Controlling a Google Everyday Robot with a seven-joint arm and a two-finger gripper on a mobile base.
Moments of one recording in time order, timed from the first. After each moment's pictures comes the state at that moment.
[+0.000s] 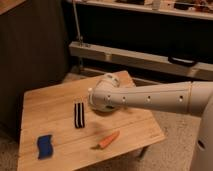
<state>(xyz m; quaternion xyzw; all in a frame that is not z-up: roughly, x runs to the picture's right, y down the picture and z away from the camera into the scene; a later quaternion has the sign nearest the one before) -0.069 0.082 0.771 -0.03 -0.22 -0.65 0.73</state>
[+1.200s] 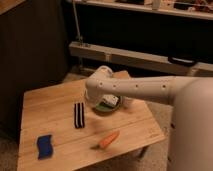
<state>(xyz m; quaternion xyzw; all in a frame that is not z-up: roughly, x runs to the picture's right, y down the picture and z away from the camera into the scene) -0.106 0.083 0.815 -0.11 -0.28 -0.67 0.68</state>
